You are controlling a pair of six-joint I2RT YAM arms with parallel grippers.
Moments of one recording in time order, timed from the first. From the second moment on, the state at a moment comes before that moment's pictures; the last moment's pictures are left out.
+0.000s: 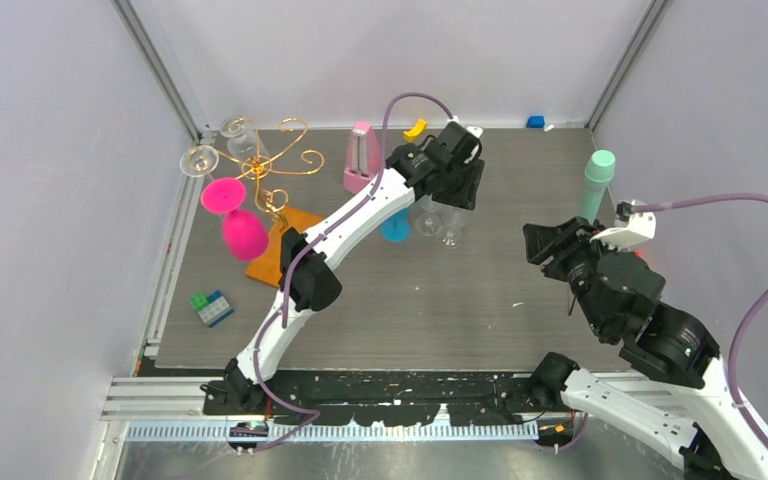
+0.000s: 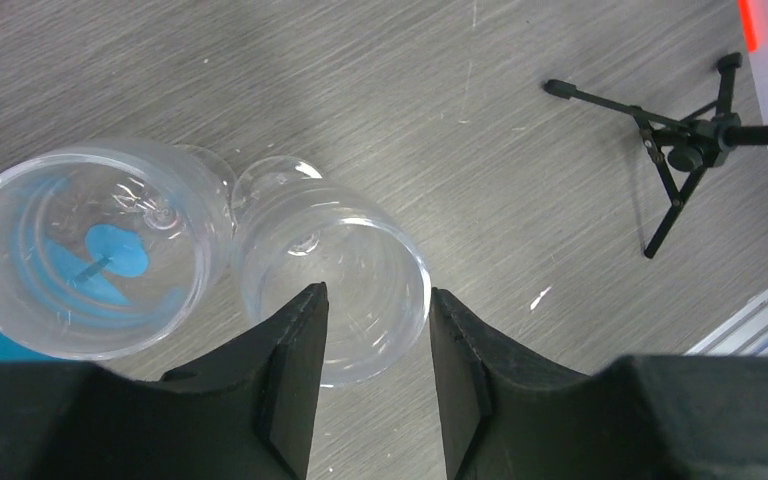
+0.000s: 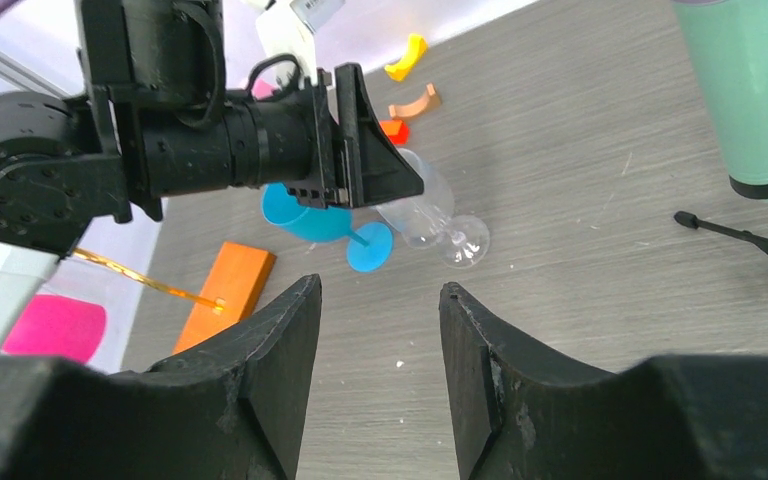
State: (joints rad) left arm -0.87 2.36 2.56 -1.00 -0.01 -0.44; right arm 0.82 0.54 1.09 -0.76 0.69 0.69
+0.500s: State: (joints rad) left arm -0.84 2.33 2.48 -0.93 0.06 -0.48; right arm 0.82 0.69 1.13 -0.83 0.64 0.69
